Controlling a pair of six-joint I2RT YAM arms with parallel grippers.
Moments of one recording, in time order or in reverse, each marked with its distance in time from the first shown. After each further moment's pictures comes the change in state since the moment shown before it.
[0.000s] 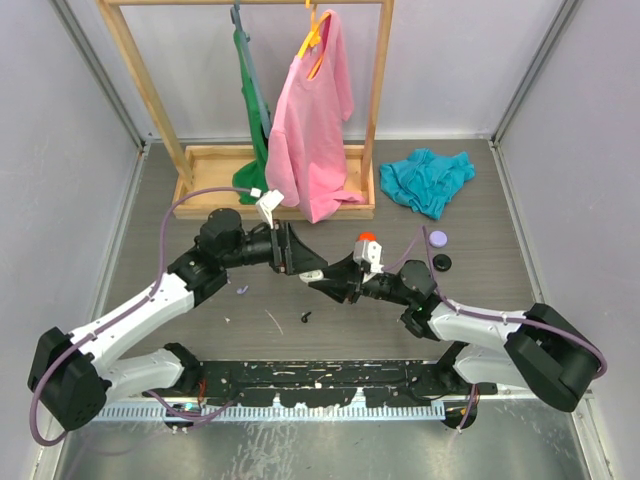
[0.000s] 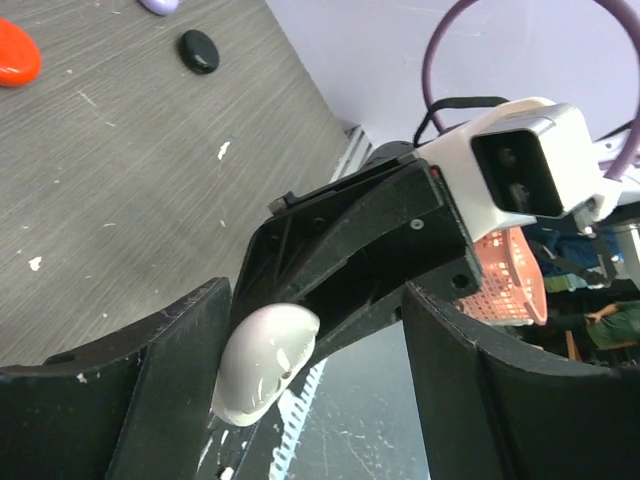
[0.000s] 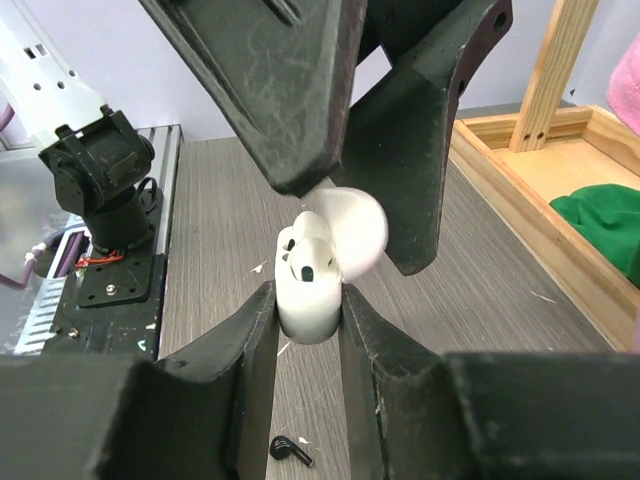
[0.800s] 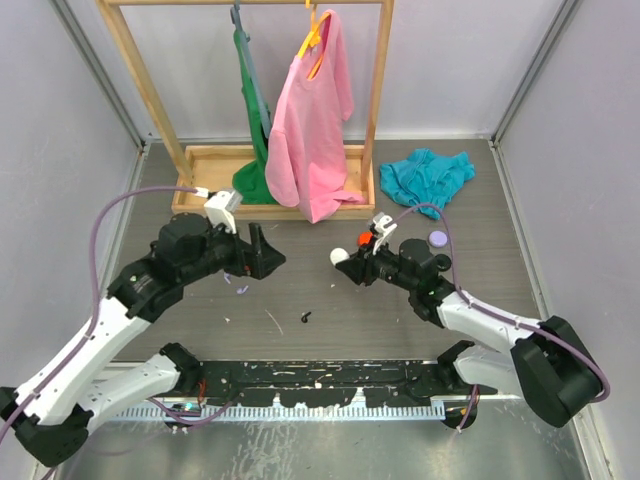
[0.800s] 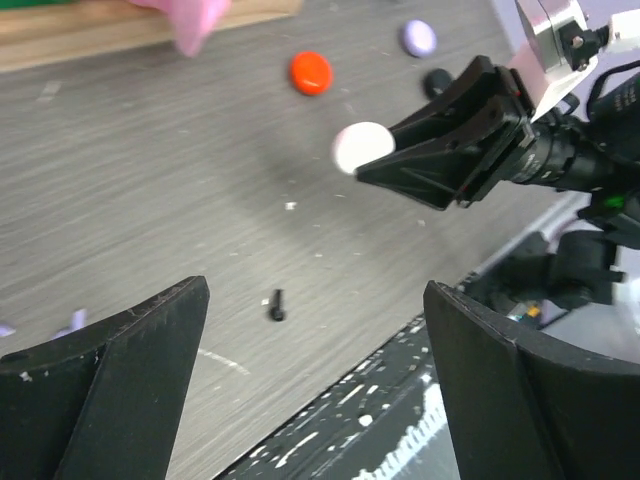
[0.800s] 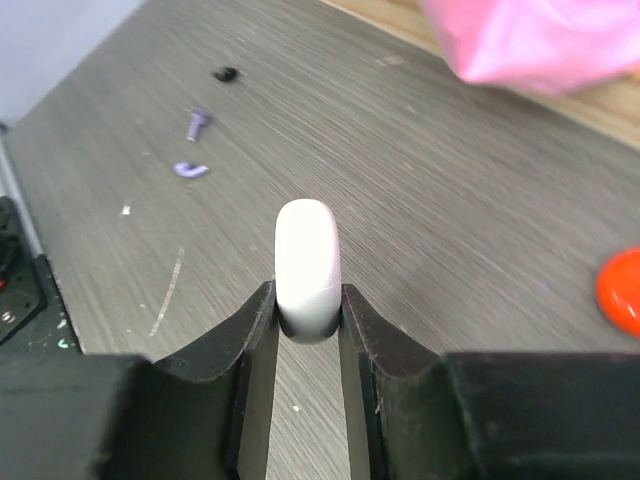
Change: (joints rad) left arm 0.003 -0.240 0.199 -0.647 -0.442 0.274; right arm -0.196 -0.068 0.076 -0.529 0.162 0.150
